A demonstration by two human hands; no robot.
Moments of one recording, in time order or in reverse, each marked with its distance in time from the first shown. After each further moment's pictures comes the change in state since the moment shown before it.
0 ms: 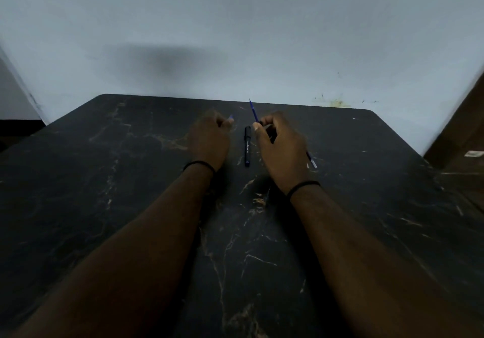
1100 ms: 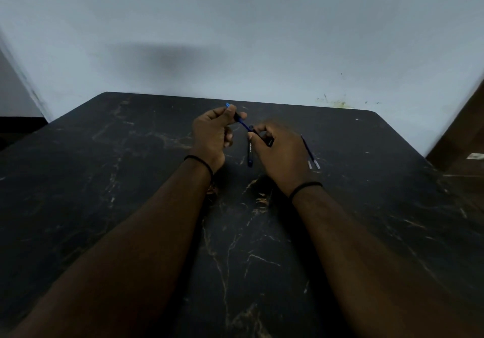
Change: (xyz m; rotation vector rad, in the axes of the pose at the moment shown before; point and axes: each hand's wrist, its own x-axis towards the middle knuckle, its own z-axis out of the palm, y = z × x) left_hand -0.004 0.011 -0.006 -1.108 -0.146 -0.297; right_hand -0.001 0.002 0.004 -0.113 -0.067 -0.071
